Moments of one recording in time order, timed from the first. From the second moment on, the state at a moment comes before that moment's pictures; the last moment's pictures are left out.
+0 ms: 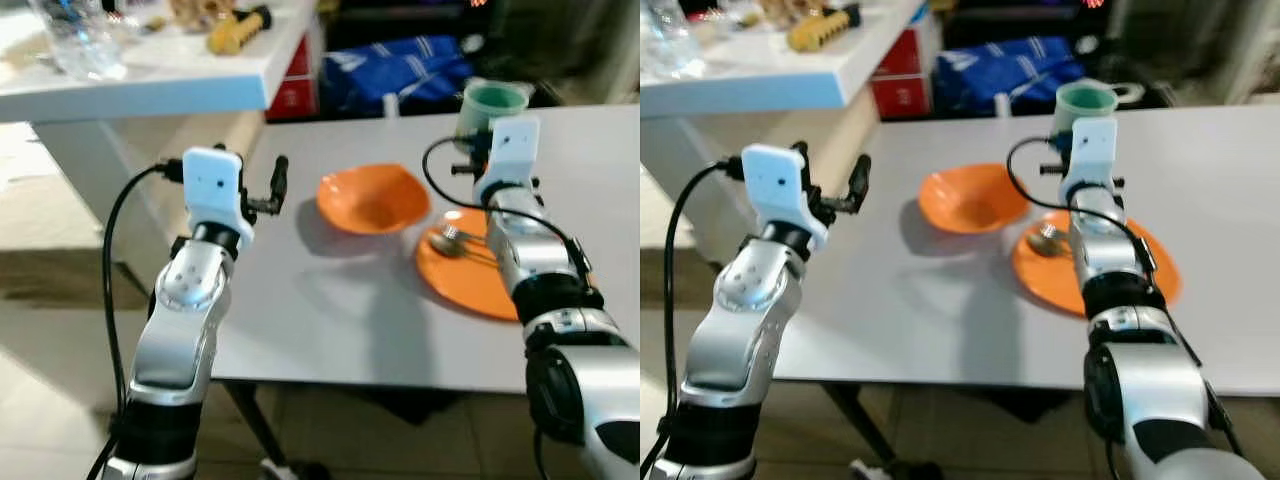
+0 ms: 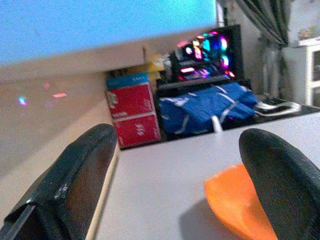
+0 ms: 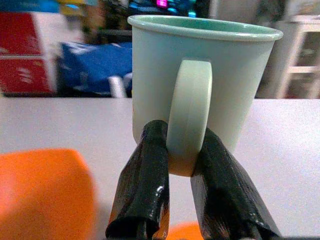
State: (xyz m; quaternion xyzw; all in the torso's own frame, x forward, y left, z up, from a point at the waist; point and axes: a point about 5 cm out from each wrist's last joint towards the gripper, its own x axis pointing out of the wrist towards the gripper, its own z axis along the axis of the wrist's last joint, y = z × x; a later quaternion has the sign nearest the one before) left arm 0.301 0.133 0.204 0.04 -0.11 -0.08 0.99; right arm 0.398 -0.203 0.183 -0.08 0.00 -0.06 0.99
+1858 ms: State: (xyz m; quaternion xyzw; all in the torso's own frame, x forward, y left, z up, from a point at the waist) left arm 0.300 0.114 0.200 0.04 -0.10 -0.12 0.99; right arm 0.401 -0.211 0.185 -0.10 -0.02 -0.08 0.99
